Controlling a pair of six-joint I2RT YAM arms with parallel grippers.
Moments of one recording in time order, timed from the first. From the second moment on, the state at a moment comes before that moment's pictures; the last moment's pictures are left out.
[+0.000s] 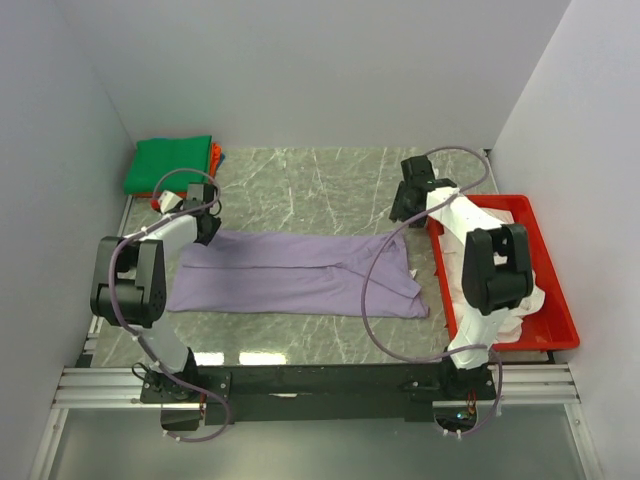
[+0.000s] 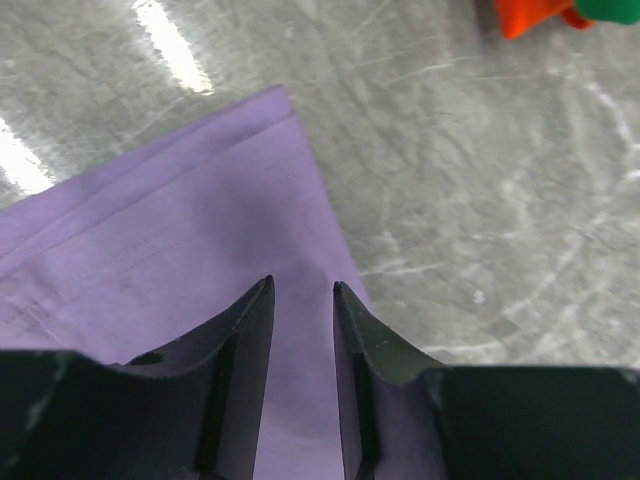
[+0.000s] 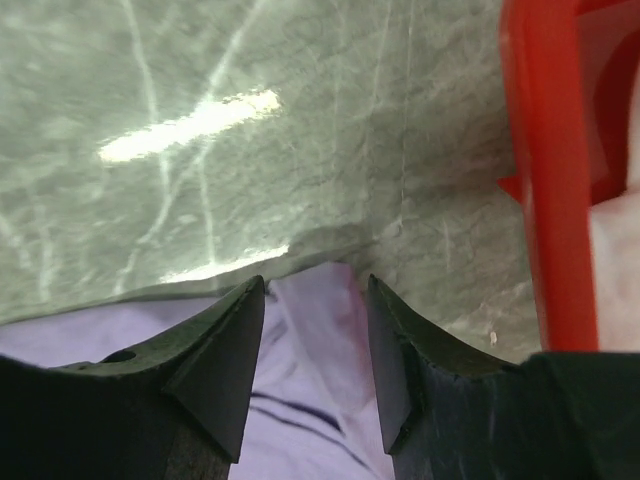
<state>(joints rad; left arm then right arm) -0.09 1.71 1.01 -0.28 -0.40 -1.12 0.20 1.80 1.33 -0.55 0.16 0.48</state>
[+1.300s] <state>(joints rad) 0.08 1.82 1.10 -0.41 -0.45 -1.16 0.16 1.47 0.91 -0.30 0.03 0.78</state>
